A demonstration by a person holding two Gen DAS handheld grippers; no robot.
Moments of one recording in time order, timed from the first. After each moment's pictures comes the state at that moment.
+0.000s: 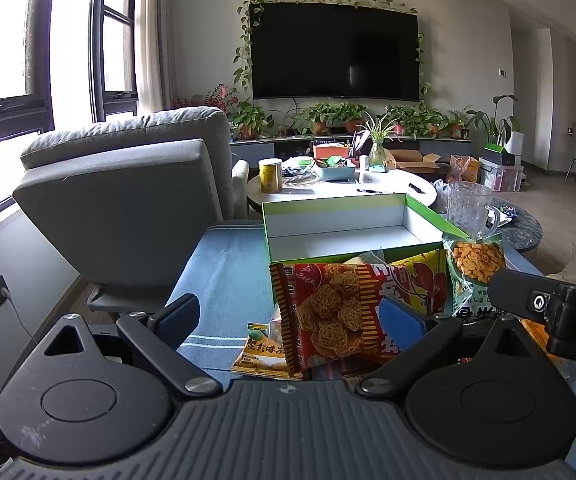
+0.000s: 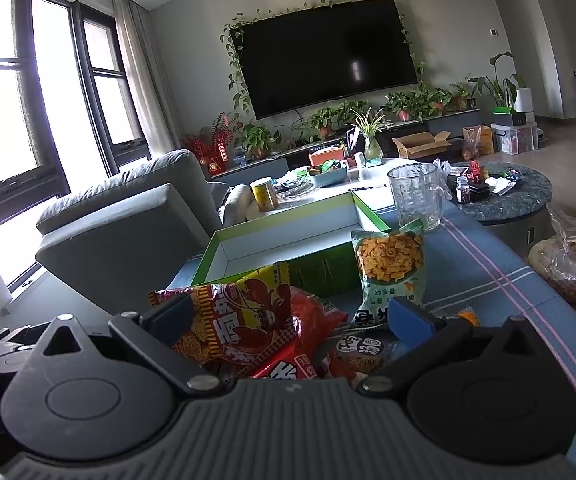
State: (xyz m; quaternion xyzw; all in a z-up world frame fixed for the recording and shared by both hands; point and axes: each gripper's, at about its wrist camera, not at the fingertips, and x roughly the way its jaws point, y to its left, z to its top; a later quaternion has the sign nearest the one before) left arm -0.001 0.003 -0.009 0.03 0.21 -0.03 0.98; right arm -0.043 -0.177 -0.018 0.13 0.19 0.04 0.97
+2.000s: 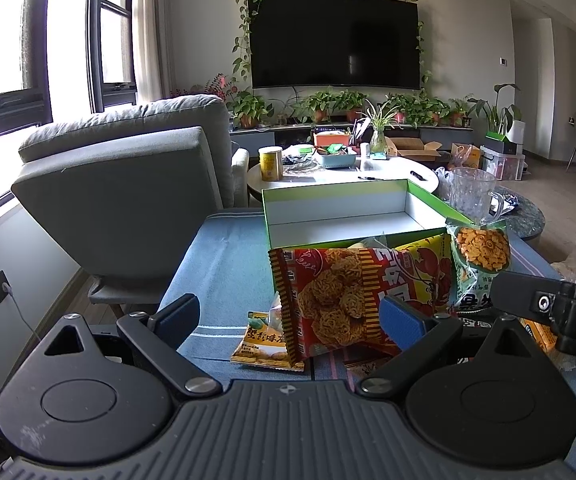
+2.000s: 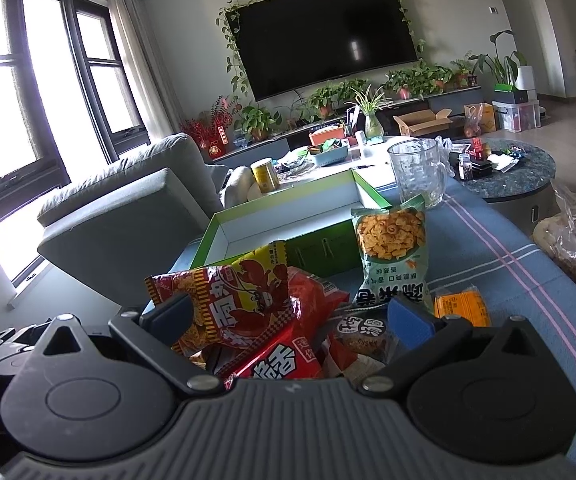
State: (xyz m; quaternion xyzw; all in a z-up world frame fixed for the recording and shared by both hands) left arm 0.004 0.004 -0.015 0.03 0.23 -0.02 0.97; right arm -0.037 -0.183 -0.022 0.15 0.22 0.05 0.96
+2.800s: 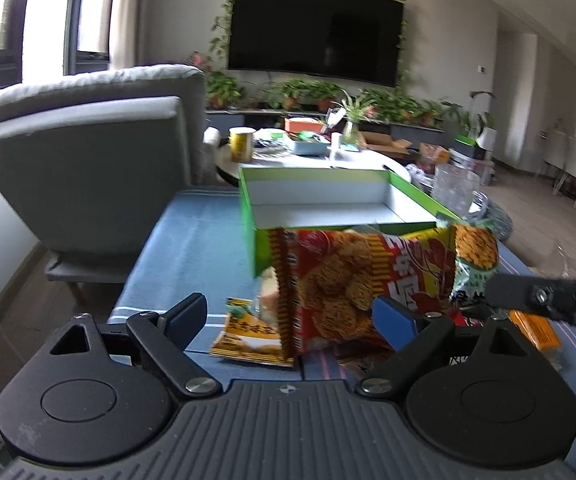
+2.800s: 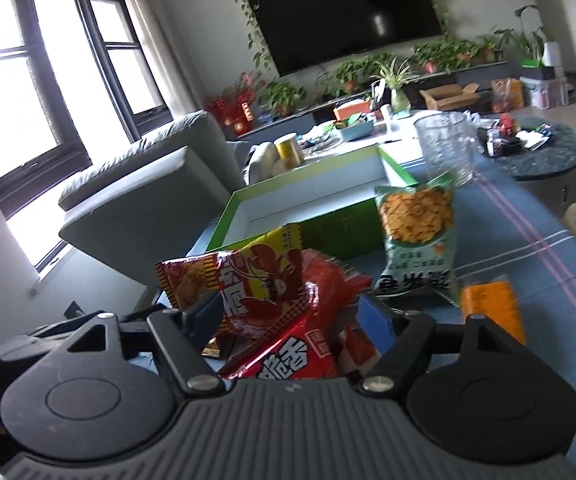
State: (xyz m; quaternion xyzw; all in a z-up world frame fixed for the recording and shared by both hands) left arm 0.031 0.033 -0.036 -0.01 0.25 -0.09 0.96; right arm -0.010 -0.189 -0.033 0.16 0.26 0.11 0.95
